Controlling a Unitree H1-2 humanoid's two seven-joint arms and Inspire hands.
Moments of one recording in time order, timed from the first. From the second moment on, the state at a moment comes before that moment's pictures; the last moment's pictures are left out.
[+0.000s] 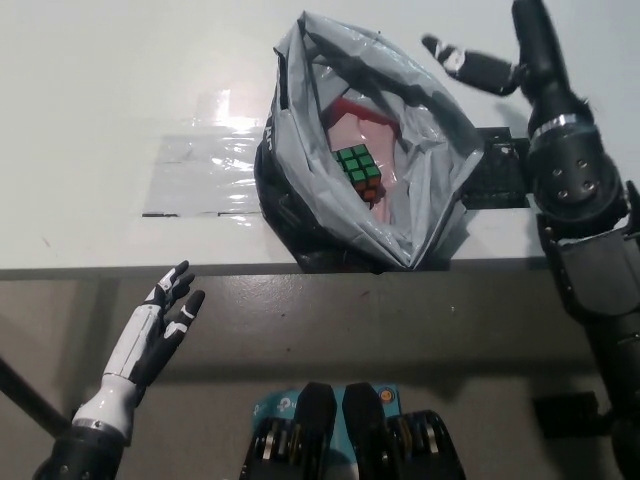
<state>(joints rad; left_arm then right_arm) -0.16 0.22 -0.03 0.08 0.09 0.01 -0.09 -0.88 -0.18 0.11 0.46 -0.29 0.11 -0.12</state>
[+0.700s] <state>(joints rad) -0.16 0.22 -0.03 0.08 0.09 0.01 -0.09 -0.89 -0.15 0.12 0.72 -0.27 0.08 -0.09</state>
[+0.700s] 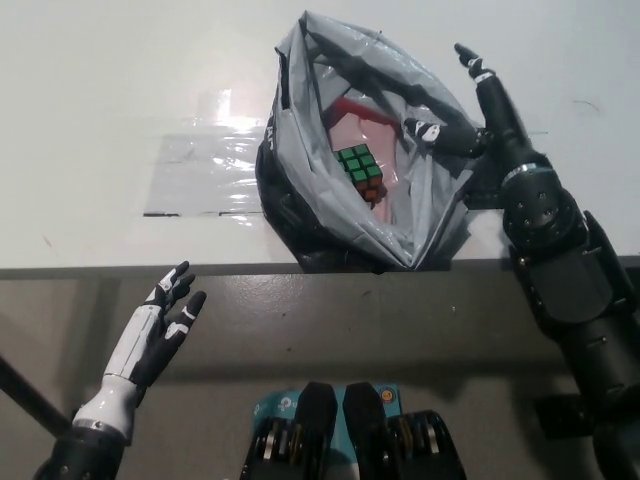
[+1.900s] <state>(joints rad) -0.15 0.22 -0.03 0.08 0.09 0.01 -0.09 -0.91 -0.03 -0.30 0.57 0.10 0.24 -0.07</state>
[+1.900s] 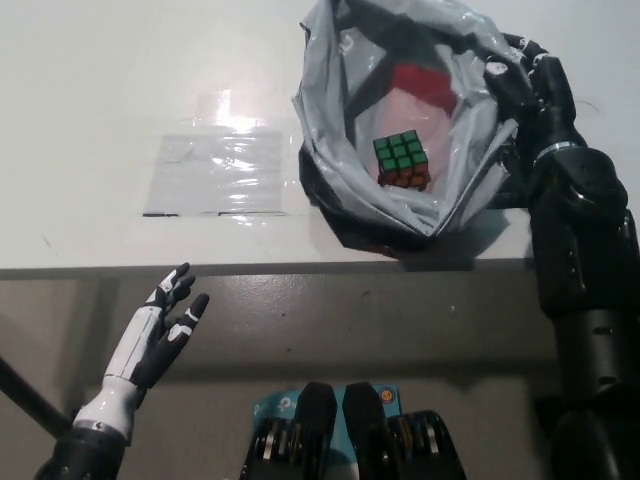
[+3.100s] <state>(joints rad) -0.15 0.22 -0.03 0.11 0.09 0.02 -0.09 -1.29 -0.03 -0.44 0.64 0.56 0.43 -0.22</state>
